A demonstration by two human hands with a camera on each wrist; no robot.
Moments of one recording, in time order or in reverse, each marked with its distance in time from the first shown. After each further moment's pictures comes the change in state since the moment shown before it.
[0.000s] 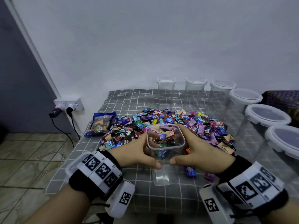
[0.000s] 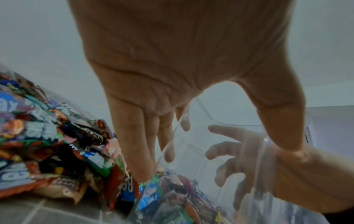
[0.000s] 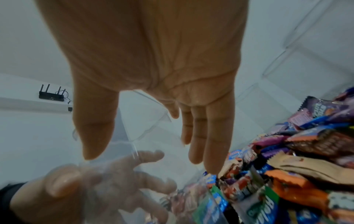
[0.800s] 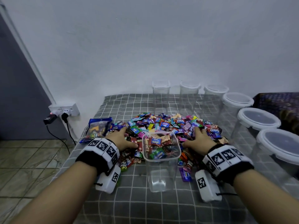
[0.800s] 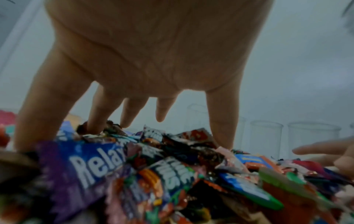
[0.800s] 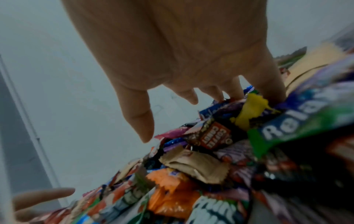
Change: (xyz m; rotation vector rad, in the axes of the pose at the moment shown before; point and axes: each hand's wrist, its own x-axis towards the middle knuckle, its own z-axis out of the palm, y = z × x) left_hand 0.048 -0.027 -0.057 0.610 0.301 -0.472; right_hand 0.051 0.069 -0.027 -0.310 0.178 0.694
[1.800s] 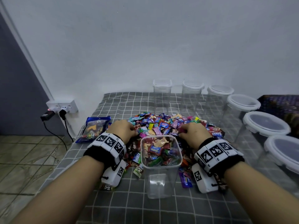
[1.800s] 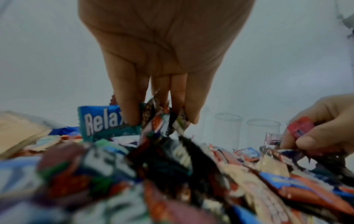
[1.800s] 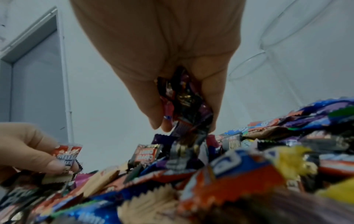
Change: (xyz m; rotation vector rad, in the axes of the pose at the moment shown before) left_hand 0.008 0.028 -0.011 0.044 0.267 0.122; right_hand 0.006 -0.035 -0.014 -0.223 0.169 -0.290
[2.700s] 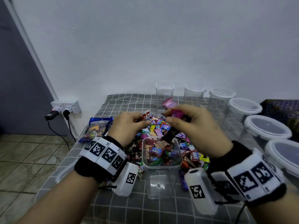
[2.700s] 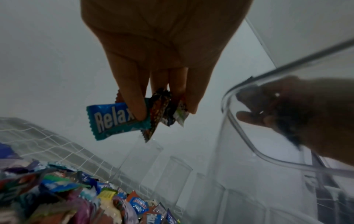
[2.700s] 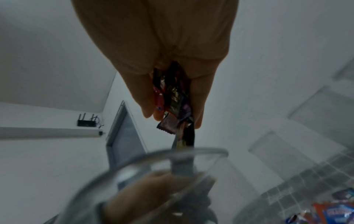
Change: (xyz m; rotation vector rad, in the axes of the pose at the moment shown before) left_hand -0.039 0.019 -0.020 -0.792 0.209 0.172; right_hand -0.073 -0.047 -0.054 0.773 0.239 -0.472
